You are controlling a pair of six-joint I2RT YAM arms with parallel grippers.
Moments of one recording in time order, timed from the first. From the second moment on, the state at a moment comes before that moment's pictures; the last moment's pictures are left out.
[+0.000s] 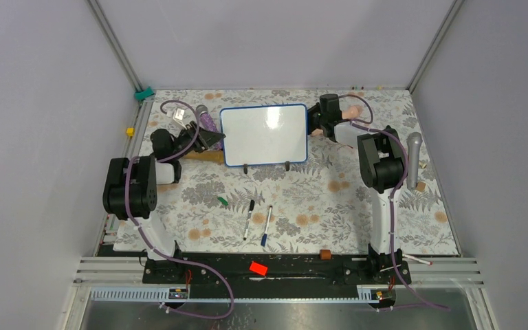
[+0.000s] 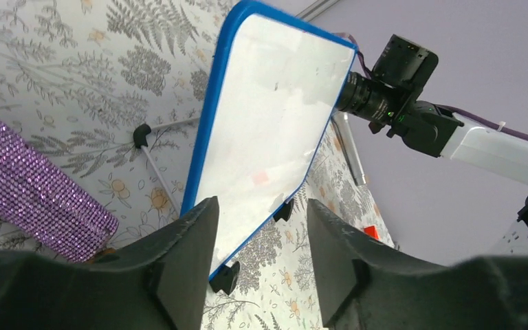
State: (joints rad) left arm 0.08 1.82 0.72 1.04 0.90 -0.87; right arm 0.26 2.23 1.51 0.13 -0.32 1.29
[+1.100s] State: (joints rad) left arm 0.01 1.88 0.88 0.74 0.87 -0.70; right arm 0.26 2.23 1.55 0.10 -0.33 1.28
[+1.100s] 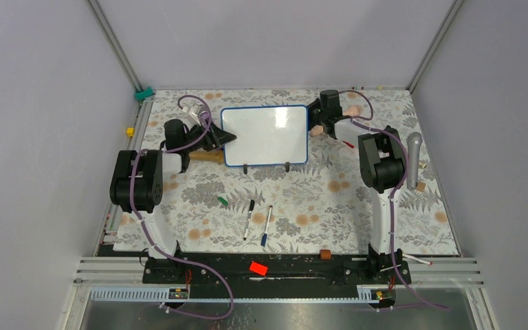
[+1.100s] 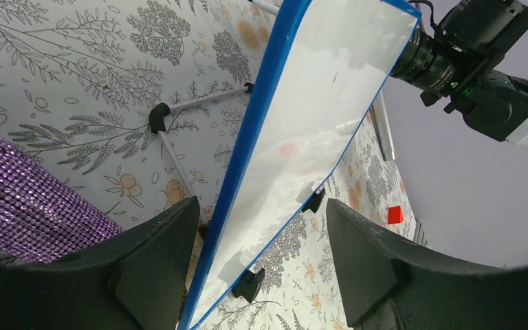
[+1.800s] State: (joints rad) left arm -0.08 1.76 0.75 0.68 0.82 -0.63; right arm 0.23 2.17 1.40 0.13 -0.34 1.27
